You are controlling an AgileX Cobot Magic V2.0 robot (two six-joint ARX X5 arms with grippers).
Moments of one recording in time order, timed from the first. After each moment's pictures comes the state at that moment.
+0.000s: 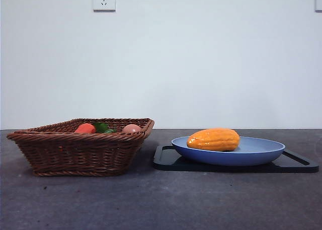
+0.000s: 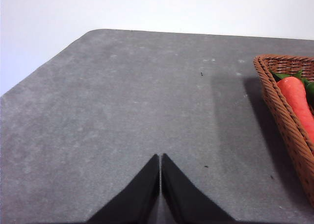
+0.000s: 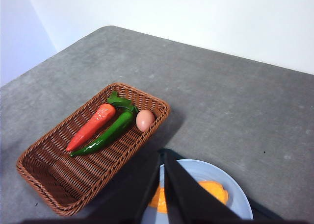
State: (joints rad) left arm 0.16 0.00 0.04 -0.22 0.02 -0.01; right arm 0.15 1.08 1.13 -0.45 -0.55 -0.05
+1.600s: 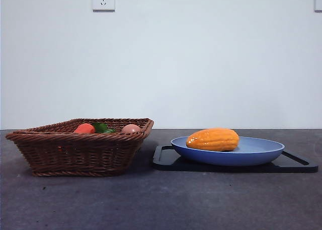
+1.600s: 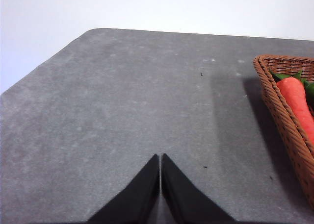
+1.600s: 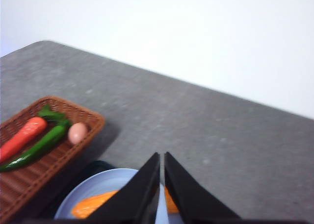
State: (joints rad) left arm 0.16 0.01 0.04 -0.22 0.02 -0.02; right arm 0.00 0.93 1.02 -0.35 -0.46 -0.13
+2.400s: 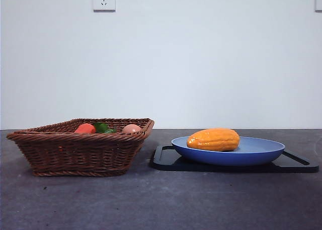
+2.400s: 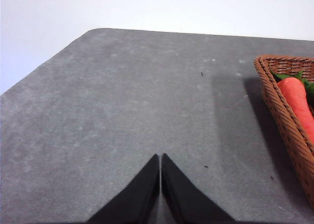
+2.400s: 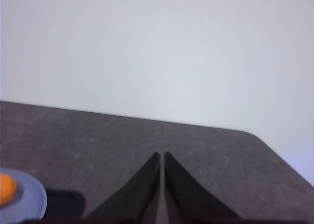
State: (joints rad) left arm 0.16 0.01 0.04 -0.22 0.02 -0.02; right arm -0.18 0.14 0.12 0.15 -0.13 -0.11
